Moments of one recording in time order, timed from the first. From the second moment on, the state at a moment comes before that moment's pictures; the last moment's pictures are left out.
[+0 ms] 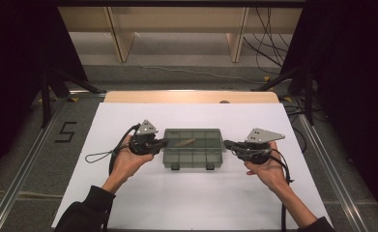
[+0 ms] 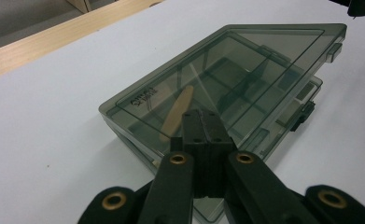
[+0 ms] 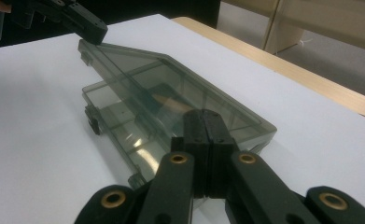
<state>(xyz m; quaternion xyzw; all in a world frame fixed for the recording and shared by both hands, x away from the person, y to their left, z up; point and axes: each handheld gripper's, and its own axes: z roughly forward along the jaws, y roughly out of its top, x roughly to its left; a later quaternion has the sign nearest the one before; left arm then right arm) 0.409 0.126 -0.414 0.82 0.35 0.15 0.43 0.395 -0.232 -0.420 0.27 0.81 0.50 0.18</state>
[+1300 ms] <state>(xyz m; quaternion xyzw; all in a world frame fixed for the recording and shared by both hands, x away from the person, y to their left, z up) 0.398 0.127 -0.446 0.84 0.34 0.13 0.39 0.401 -0.221 -0.452 0.25 0.86 0.43 0.15</state>
